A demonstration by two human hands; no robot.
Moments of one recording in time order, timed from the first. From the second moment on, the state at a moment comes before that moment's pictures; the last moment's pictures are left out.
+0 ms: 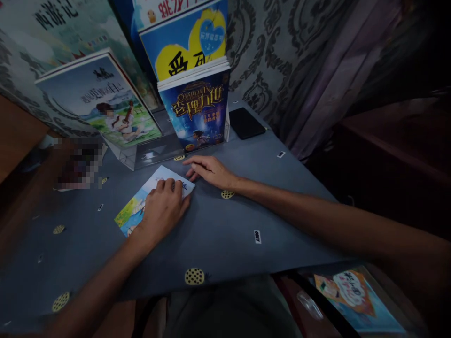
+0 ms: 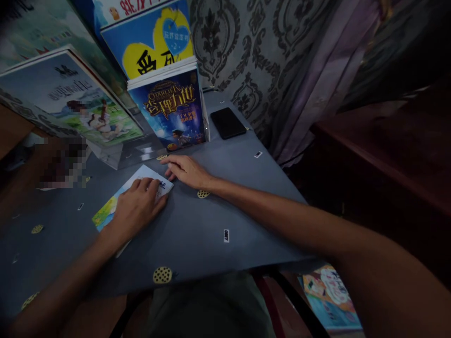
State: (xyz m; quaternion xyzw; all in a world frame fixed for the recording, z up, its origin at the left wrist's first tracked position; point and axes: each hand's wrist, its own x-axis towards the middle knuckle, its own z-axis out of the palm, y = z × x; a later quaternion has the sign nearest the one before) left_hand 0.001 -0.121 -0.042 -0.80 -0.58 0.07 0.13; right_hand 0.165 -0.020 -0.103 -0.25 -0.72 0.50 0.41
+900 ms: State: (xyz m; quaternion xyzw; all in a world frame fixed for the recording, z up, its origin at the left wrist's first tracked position) left_hand -0.001 -0.119 -0.047 -0.81 -0.58 0.02 0.10; right_hand 0.181 -0.030 -0.095 -0.25 -0.70 0.54 0.40
